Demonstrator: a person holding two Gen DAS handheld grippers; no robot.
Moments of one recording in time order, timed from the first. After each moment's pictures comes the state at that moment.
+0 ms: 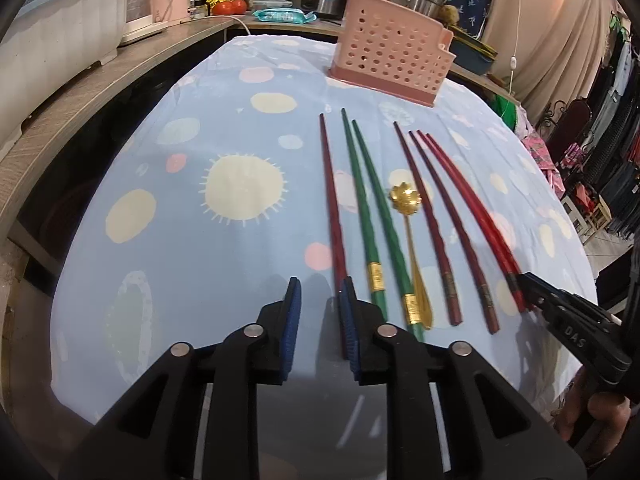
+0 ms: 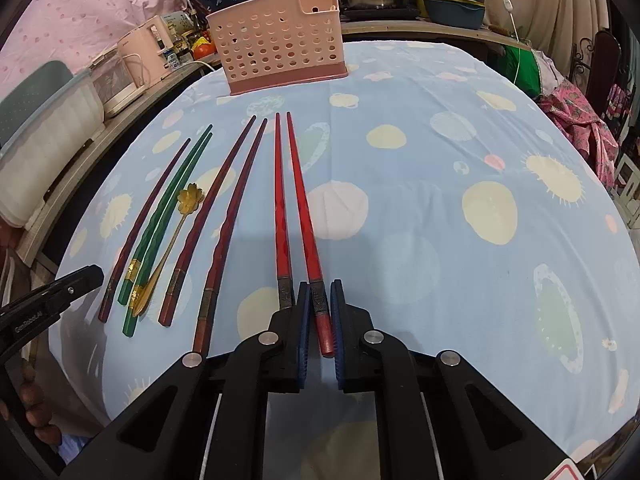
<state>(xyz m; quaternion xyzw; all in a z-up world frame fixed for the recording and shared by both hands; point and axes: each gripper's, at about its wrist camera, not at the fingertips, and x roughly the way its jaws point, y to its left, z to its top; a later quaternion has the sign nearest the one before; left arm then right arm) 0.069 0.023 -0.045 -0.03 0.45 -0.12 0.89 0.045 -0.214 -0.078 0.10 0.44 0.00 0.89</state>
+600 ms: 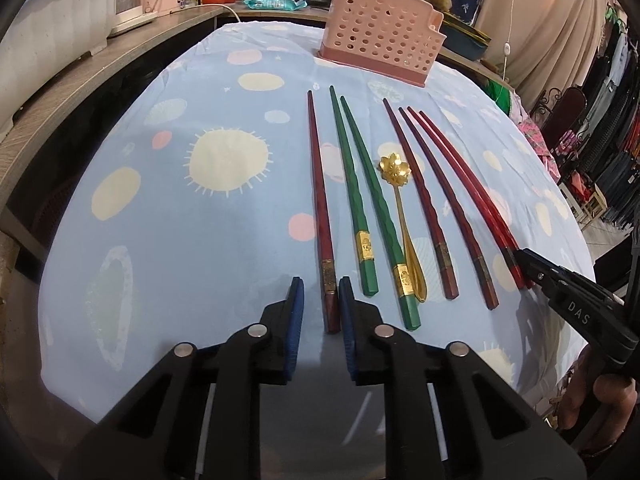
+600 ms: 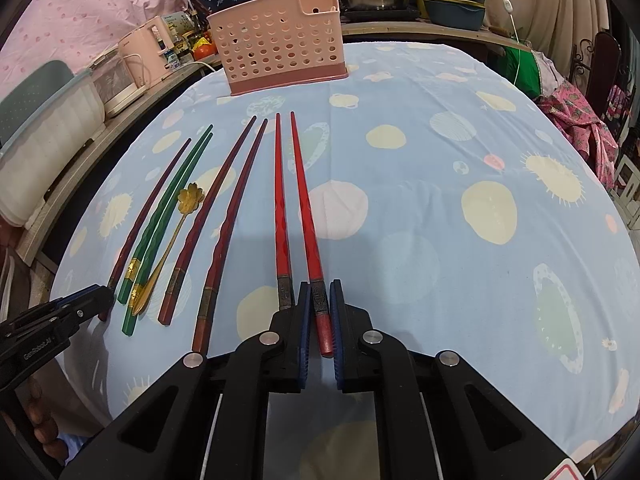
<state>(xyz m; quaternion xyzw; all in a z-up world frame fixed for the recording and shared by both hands) 0.062 0.016 -0.057 -0.03 0.46 -0.14 0.87 0.044 -0.214 -0.079 0.10 0.43 0.00 0.89</state>
